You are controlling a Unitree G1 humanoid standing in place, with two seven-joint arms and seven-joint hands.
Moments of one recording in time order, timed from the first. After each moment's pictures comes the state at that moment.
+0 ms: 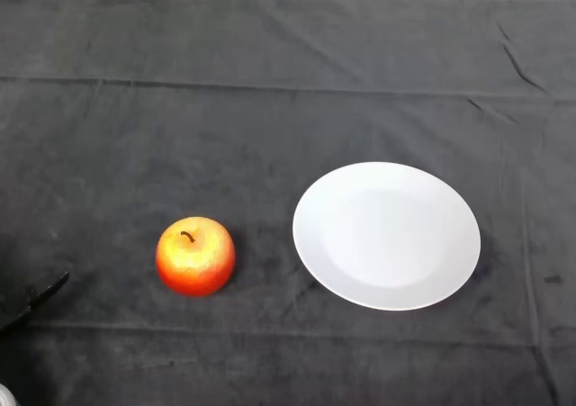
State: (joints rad) left arm -0.32 0.36 0.10 1.19 -0.19 -1.06 0.50; right arm -0.52 -0.57 -1.09 1.21 1.00 0.06 0.37
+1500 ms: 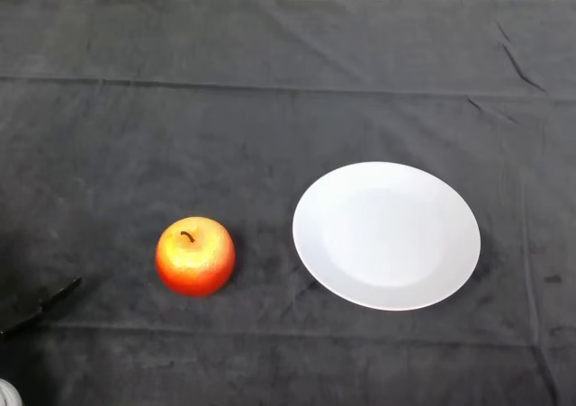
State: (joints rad) left arm -0.33 0.36 0.10 1.14 -0.13 -0.95 0.44; right arm -0.52 -0.57 -1.09 1.21 1.00 0.06 0.37
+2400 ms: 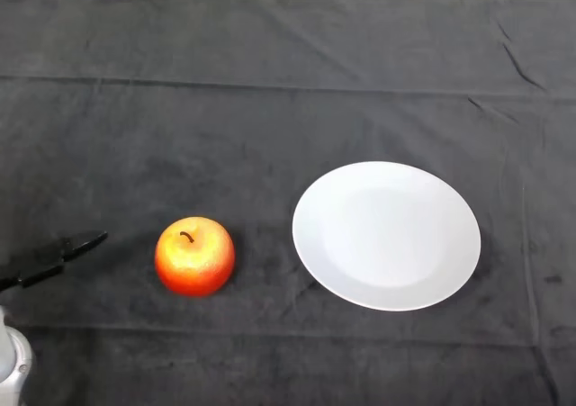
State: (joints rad) left arm -0.25 0.37 0.03 0.59 -0.06 -0.64 0.44; right arm -0.52 -0.57 -1.09 1.21 1.00 0.06 0.37
